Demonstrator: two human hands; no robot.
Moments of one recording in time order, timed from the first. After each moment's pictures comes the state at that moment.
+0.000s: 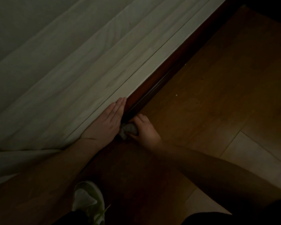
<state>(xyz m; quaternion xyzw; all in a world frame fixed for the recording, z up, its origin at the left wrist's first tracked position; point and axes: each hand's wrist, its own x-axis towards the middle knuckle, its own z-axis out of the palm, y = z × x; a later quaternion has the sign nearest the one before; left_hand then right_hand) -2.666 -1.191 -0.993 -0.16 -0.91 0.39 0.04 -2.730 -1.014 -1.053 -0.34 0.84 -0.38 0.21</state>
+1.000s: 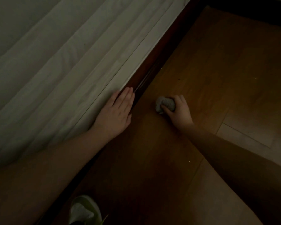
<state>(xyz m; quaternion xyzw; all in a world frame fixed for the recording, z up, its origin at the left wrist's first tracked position) -2.753 -1.124 -0.964 -0.16 -0.95 0.27 0.02 -2.839 -0.879 -1.075 -0.13 0.89 -0.43 0.06</state>
